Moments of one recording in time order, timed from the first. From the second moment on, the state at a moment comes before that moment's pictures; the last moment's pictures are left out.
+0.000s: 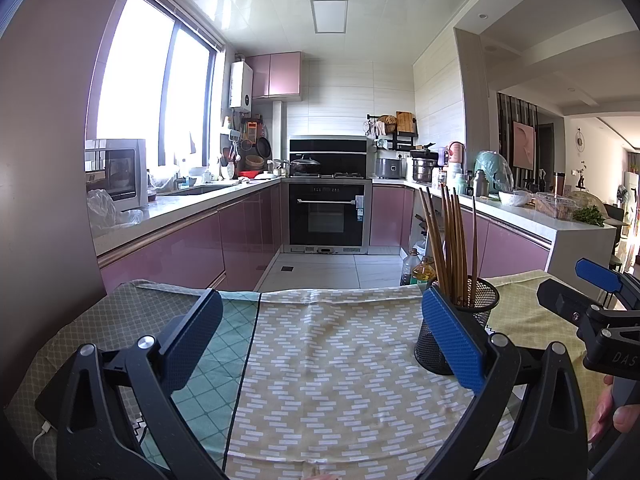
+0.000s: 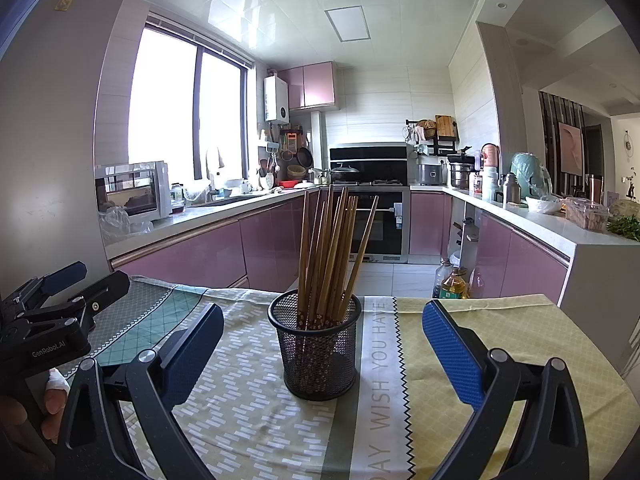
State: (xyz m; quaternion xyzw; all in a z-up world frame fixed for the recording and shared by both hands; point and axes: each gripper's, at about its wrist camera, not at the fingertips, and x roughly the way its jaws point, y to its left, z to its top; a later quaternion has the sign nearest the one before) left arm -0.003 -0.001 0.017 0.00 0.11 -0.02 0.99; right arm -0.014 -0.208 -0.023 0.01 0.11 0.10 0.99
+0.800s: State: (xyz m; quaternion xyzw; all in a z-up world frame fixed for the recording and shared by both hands) left arm -0.003 -0.002 0.016 0.00 0.11 -0.02 0.99; right arm -0.015 -0.208 -0.025 0.02 0.11 0.09 0.99
